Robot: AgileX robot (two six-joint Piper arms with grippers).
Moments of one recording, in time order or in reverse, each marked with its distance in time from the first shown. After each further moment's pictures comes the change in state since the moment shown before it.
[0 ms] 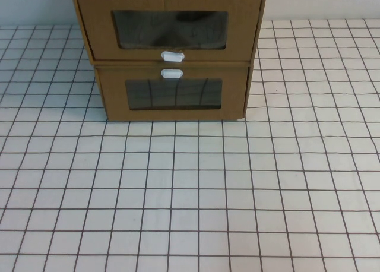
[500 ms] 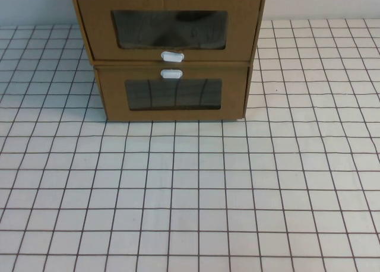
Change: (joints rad) right arm 0.000 0.000 0.001 0.000 0.136 0.000; left arm 0.000 -0.070 0.151 0.232 -0.112 -0.006
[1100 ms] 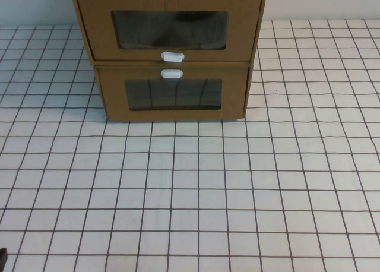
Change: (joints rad) right arm 0.000 0.000 0.000 0.002 0.024 0.000; left arm 0.000 -0.105 0.208 0.010 -0.028 -0.004
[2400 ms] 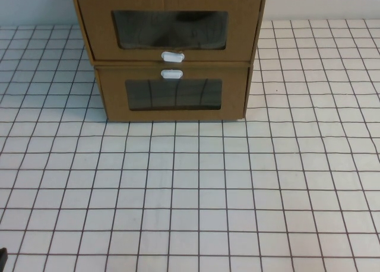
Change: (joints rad) right arm 0.000 -0.117 0.013 -0.554 -0.245 0.613; left arm 0.000 0.000 0.000 0.004 0.000 0.000
